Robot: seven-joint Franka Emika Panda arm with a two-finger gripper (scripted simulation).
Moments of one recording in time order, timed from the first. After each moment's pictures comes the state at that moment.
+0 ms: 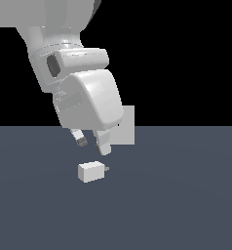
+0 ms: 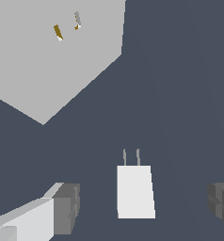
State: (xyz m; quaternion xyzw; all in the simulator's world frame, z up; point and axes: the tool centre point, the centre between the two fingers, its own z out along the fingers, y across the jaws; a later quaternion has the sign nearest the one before) arm -0.061 0.048 0.063 0.88 -0.44 0.16 0.08
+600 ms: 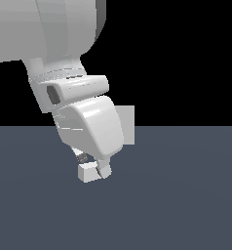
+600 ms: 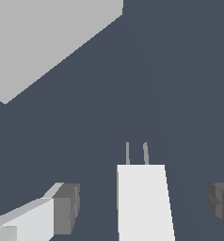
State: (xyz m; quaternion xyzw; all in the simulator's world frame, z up) arm -0.062 0.047 0.028 0.88 -0.45 0.16 0.08
